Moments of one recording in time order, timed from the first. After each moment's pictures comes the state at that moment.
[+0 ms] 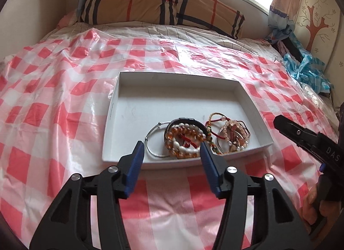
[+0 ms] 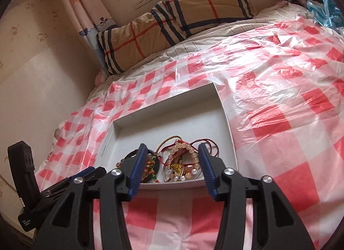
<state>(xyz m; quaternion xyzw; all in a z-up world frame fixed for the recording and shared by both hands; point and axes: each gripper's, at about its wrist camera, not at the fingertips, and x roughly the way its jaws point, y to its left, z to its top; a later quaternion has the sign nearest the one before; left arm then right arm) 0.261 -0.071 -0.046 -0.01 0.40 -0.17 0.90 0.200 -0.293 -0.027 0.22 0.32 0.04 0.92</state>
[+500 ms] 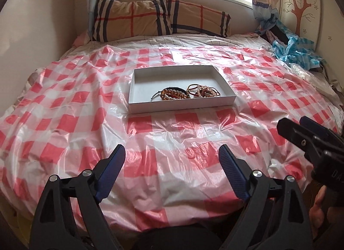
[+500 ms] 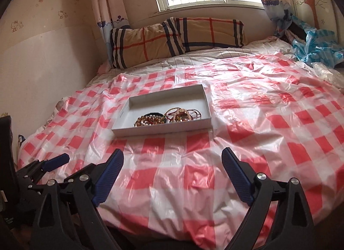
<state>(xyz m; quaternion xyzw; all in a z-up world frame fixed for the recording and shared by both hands) 0.064 -0.048 0.004 0.05 0.36 -0.14 0.92 0.011 -0.230 0.015 0.13 0.31 -0.02 0.94</state>
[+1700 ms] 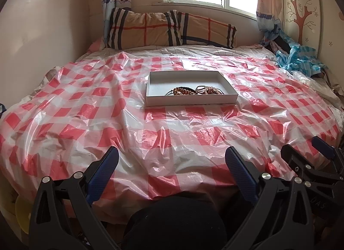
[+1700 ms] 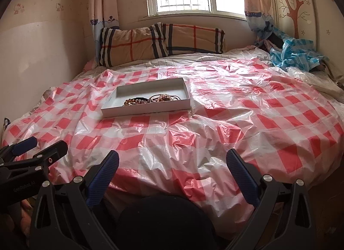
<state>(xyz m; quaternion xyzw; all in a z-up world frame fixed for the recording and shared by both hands) 0.005 -0.015 -0.001 0.03 0.32 -0.12 0.94 -0.056 -0.195 -0.008 0.07 0.28 -0.10 0.95</state>
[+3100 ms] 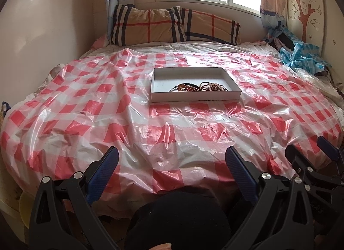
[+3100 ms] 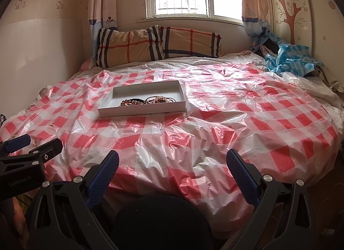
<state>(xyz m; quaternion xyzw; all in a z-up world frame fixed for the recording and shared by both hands) 0.002 -0.015 0.003 0.04 0.34 -0.10 0.93 -0.064 -0.190 -0.006 0.07 0.27 -0.12 0.95</state>
